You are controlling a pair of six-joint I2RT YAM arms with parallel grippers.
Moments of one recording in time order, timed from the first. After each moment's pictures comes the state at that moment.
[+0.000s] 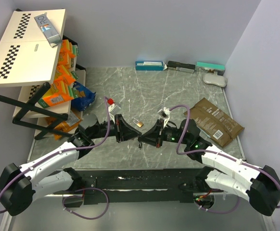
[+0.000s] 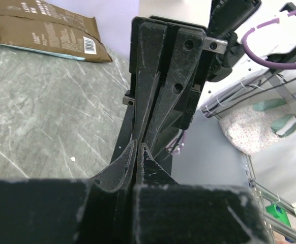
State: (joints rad) left arm -0.69 1.01 0.55 0.51 0.73 -0.65; right arm 0.74 0.94 0.48 0.46 -0.64 0.53
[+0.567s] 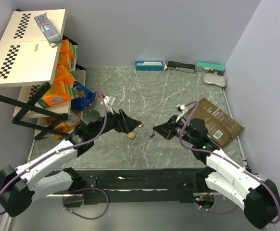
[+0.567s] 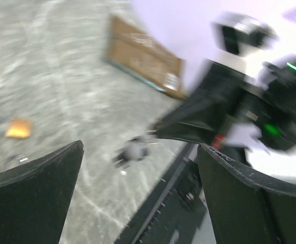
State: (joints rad) left arm -0.69 0.98 0.63 0.27 0.29 -0.67; right arm 0.51 0.85 0.39 0.31 -0.45 0.56
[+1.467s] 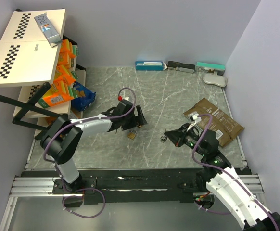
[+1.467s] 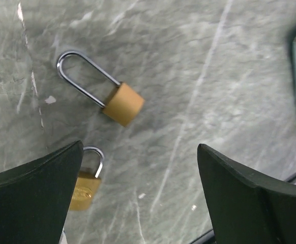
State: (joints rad) left arm -0.69 1.71 0.99 -0.05 0.04 -0.87; right arm 0.44 0.44 0.31 -0.03 -0.35 0.50
